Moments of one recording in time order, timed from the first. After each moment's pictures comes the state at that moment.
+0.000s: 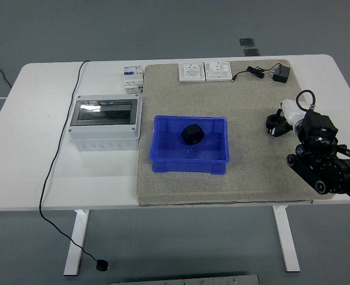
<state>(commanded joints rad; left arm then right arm) -0.03 0.01 -1.54 -0.18 1.39 0.13 0.13 0.76 -0.17 0.74 0.65 -1.97 -0.07 -0.39</state>
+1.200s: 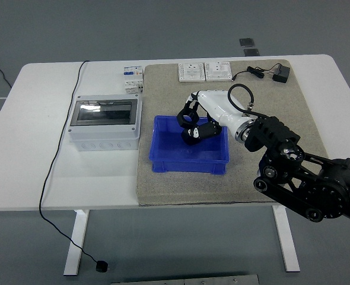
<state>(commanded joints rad) -0.02 0.01 -1.54 -0.18 1.38 0.14 0.13 0.74 -0.20 0.54 1.25 -1.89 -0.14 -0.29</state>
